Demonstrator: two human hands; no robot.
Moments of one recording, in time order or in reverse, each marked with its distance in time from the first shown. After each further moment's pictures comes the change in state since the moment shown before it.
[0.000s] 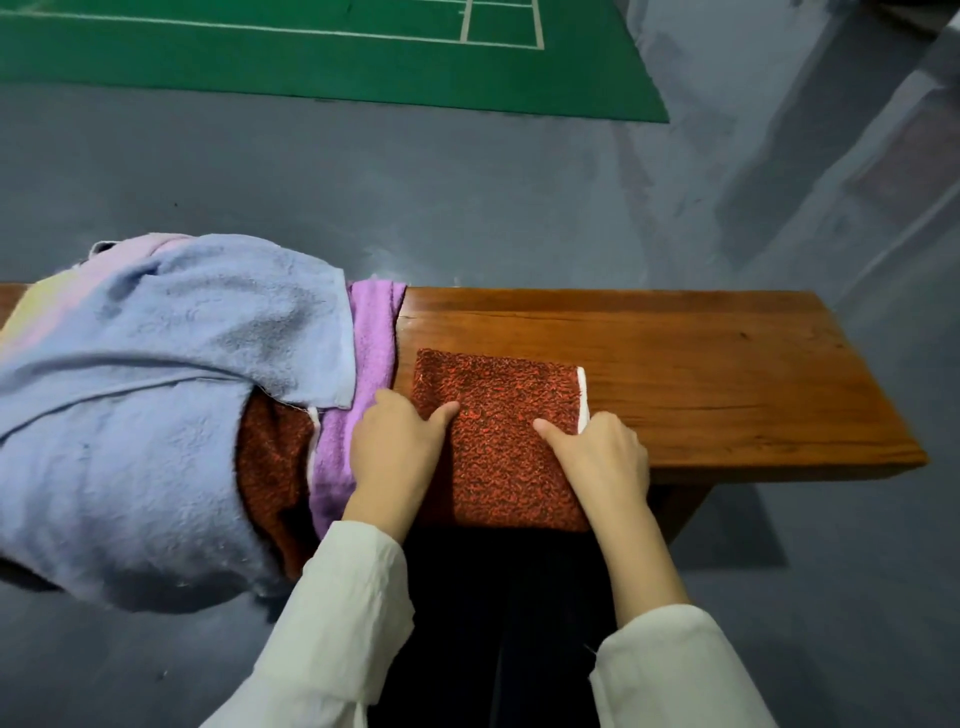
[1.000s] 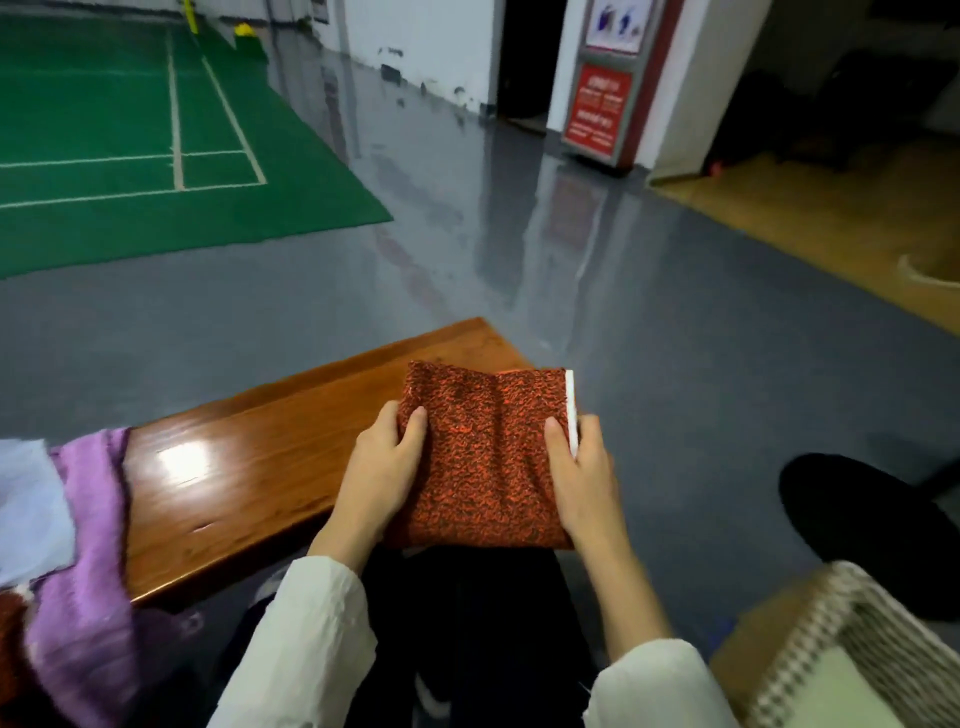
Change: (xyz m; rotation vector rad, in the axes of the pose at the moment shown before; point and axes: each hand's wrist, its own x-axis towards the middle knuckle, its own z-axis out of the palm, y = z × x) left_hand -0.145 0.152 0.012 -0.543 -0.342 0.750; right_hand -0.099 0.172 -0.135 0.635 0.557 -0.012
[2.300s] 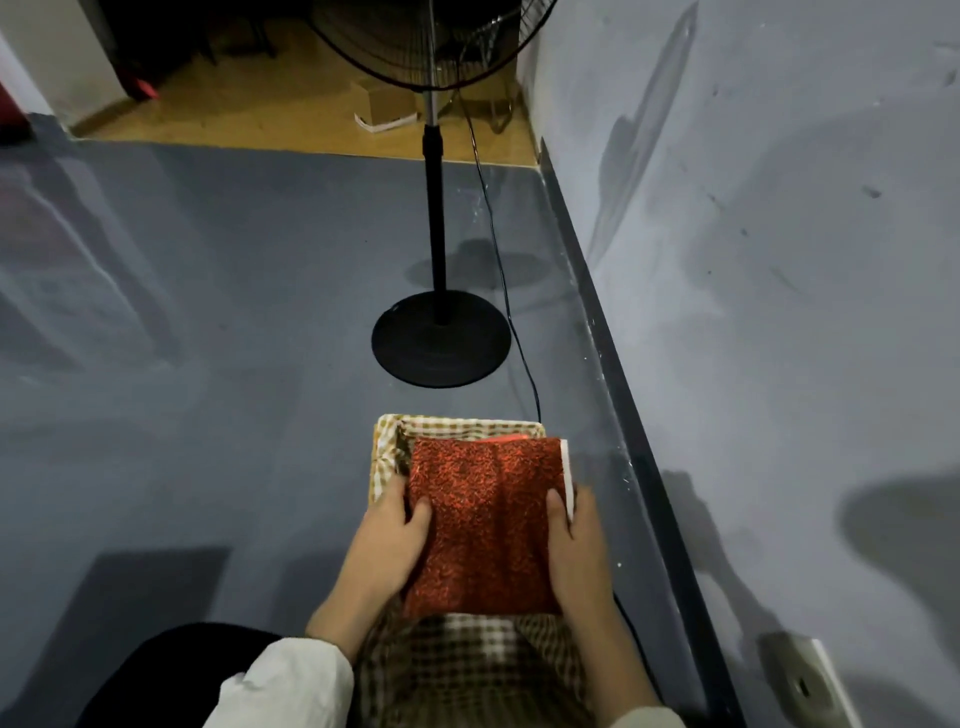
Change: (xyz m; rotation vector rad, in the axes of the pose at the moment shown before) left_hand -0.201 0.136 0.416 0.153 -1.088 0.423; right_hand -0.174 0.285 -0.309 0.100 0.913 0.600
